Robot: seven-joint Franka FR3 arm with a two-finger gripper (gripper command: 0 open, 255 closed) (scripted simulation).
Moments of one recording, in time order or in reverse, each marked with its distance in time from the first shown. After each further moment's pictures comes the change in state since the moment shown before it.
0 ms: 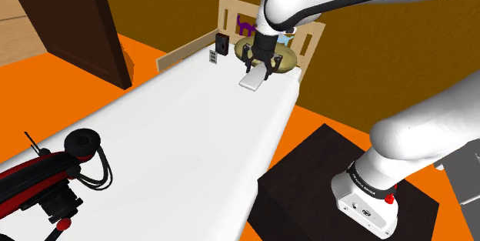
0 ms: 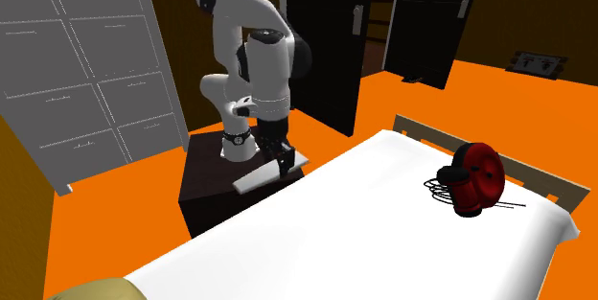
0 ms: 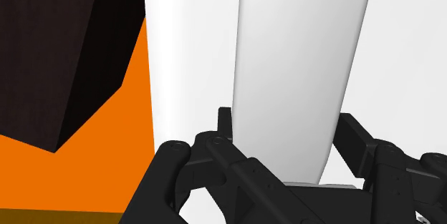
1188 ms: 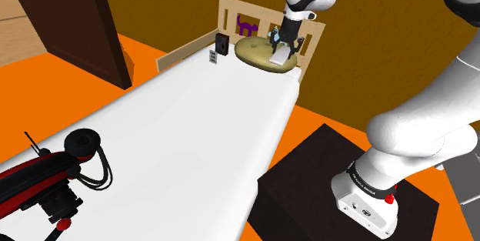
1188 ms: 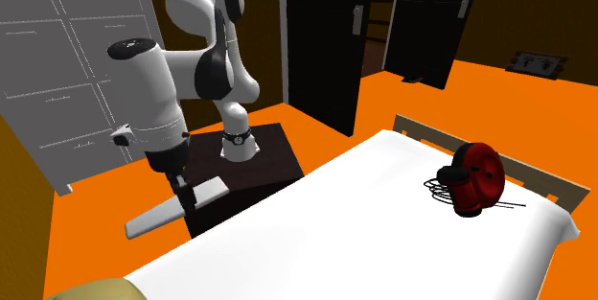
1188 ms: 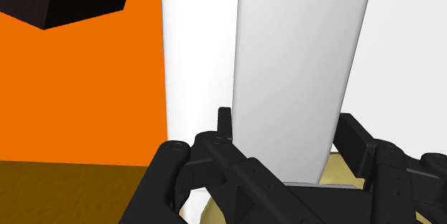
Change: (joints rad) arm -0.189 0.245 -0.205 0.233 -0.156 -0.028 -0.306
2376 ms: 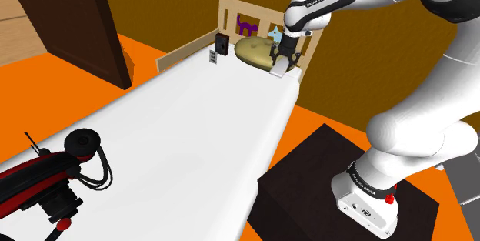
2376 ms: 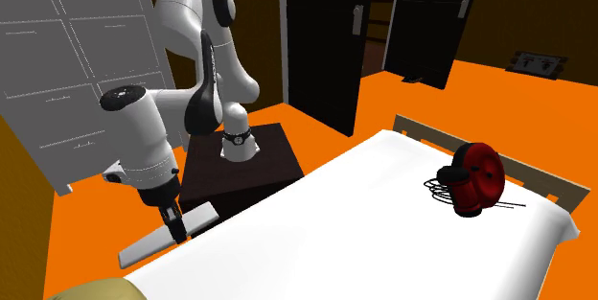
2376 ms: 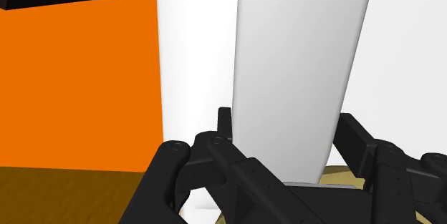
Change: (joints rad) arm -0.018 0.136 -0.032 -0.041 -0.067 0.165 -0.014
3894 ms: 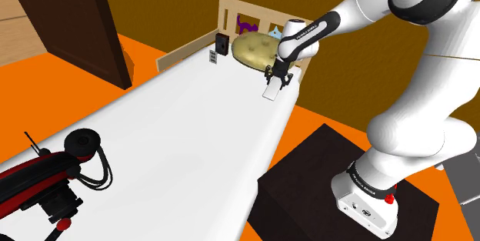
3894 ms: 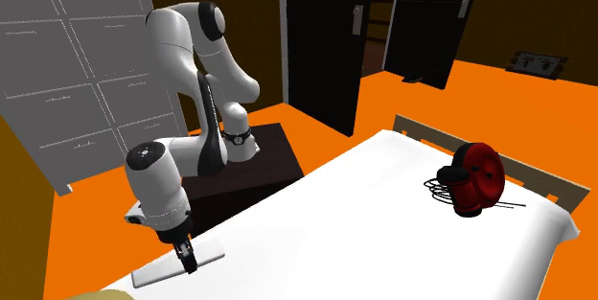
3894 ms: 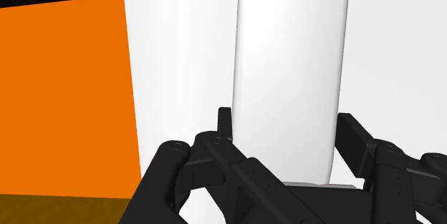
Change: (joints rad) arm 0.040 0.217 -0.055 -0.058 -0.130 0.264 0.086
